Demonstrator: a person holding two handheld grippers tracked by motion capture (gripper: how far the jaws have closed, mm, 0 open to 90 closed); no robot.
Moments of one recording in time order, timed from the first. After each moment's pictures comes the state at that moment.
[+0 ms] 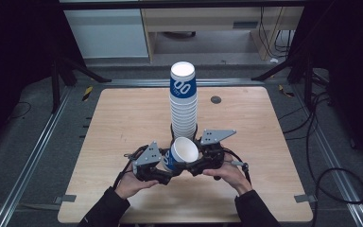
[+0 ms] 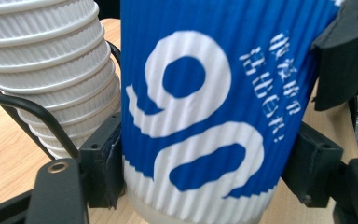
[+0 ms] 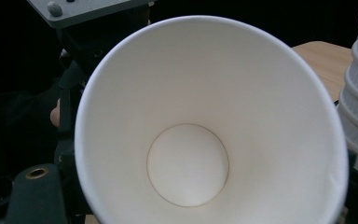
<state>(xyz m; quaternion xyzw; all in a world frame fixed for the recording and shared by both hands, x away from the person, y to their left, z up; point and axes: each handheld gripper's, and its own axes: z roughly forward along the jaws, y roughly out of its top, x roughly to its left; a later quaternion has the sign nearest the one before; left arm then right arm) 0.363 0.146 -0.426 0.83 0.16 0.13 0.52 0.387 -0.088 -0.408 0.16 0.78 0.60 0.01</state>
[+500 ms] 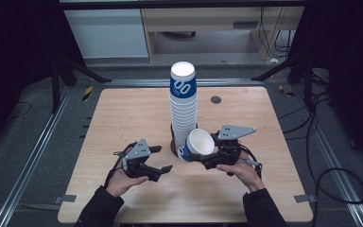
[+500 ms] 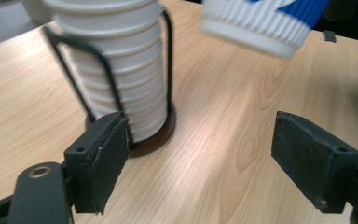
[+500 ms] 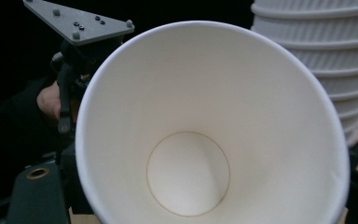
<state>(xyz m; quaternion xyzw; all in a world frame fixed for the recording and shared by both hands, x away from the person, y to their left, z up) 0.374 0.180 -0.430 0.83 0.22 0.13 0.49 0.387 -0.129 -0.393 0.20 0.77 0.60 0.07</state>
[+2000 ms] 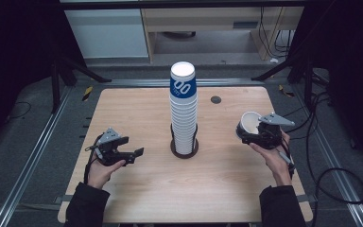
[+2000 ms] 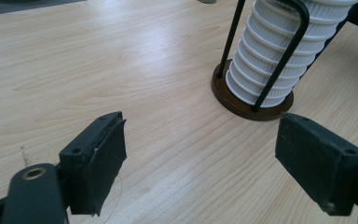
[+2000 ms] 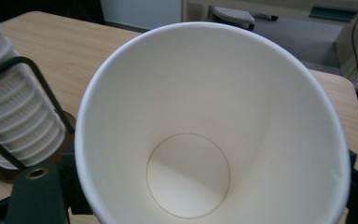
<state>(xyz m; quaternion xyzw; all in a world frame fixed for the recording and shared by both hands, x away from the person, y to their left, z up) 0.405 0.257 -0.438 0.78 0.39 0.17 0.46 0.425 -0.242 -0.408 0.48 0.71 0.43 0.29</state>
